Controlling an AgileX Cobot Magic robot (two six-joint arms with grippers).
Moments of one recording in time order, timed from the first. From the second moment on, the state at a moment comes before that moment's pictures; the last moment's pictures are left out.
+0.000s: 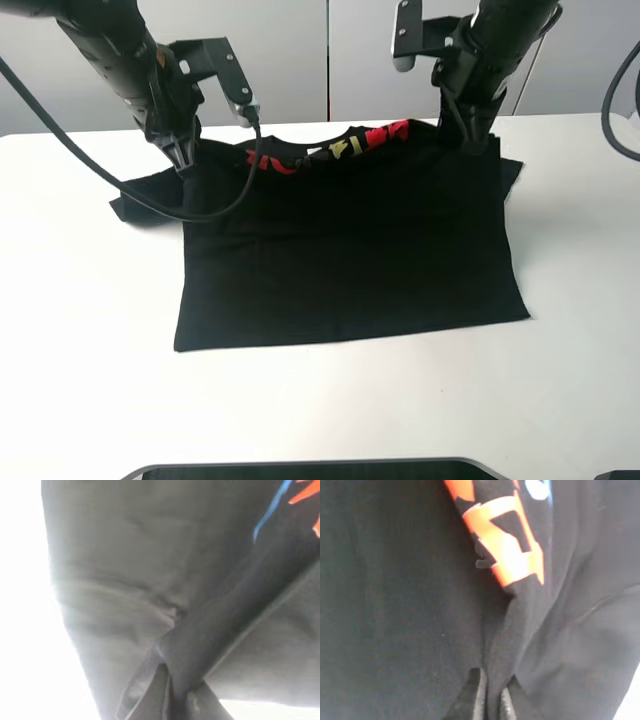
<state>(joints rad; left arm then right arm) -0.47 1.86 -1.34 0.20 0.72 0.58 0.35 1.85 -1.41 -0.02 0.95 -1.03</state>
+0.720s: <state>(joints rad) -0.47 1.57 -1.41 0.17 0.89 0.59 0.35 1.50 -1.41 0.01 1.09 -1.01</state>
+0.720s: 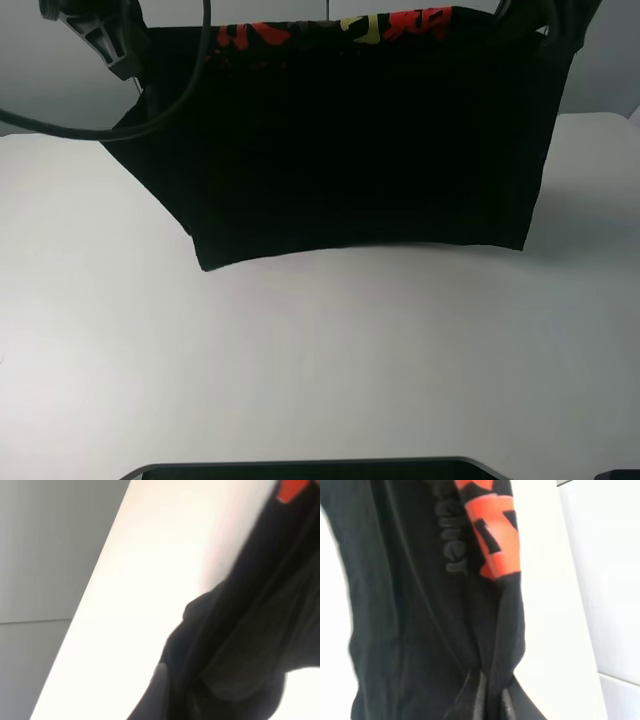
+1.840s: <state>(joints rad) -0.47 1.68 -1.43 0.67 0.44 0.24 0.35 1.67 -1.41 -0.46 0.53 -0.85</state>
